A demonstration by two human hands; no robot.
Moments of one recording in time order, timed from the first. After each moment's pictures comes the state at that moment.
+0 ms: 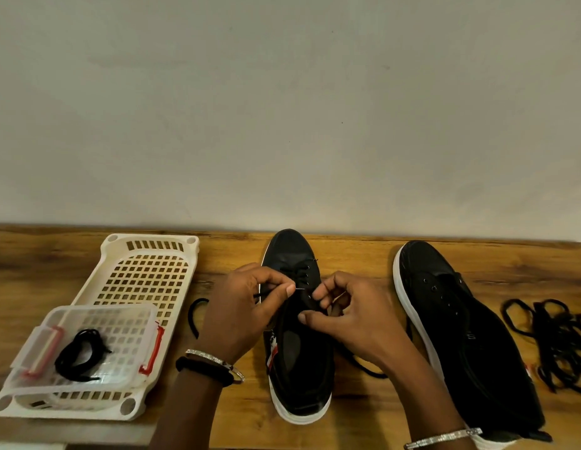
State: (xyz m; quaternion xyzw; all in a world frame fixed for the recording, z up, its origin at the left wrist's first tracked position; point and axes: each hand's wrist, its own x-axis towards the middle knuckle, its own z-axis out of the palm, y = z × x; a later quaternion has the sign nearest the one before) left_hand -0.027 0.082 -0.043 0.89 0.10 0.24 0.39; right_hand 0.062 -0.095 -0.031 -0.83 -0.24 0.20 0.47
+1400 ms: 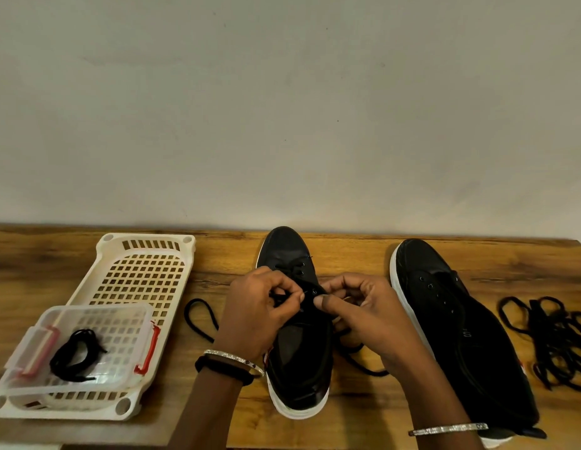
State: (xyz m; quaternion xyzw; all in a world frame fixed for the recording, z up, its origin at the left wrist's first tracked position) left_hand -0.015 0.065 -0.054 0.89 0.12 0.21 0.38; right_hand 0.069 -0.106 -0.037 -0.74 -0.17 0.26 0.59
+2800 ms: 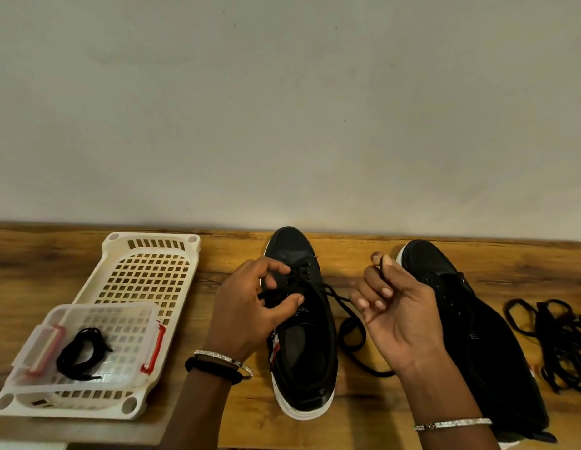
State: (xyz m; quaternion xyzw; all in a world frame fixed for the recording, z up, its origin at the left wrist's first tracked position) left_hand -0.023 0.083 -0.063 0.88 0.12 0.23 0.40; right_hand 0.071 -0.104 -0.028 -0.37 0.03 0.26 0.89
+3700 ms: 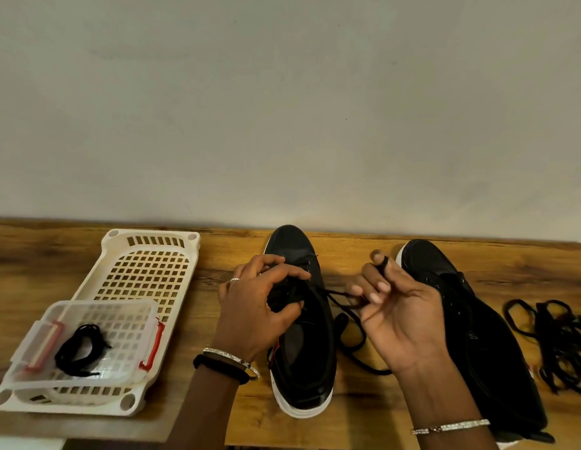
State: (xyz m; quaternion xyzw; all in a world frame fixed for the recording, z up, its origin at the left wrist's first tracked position) left_hand -0.020 0.071 -0.060 0.92 0.16 0.16 0.33; right_hand 0.069 -0.106 -0.026 -0.31 0.01 0.29 0.90
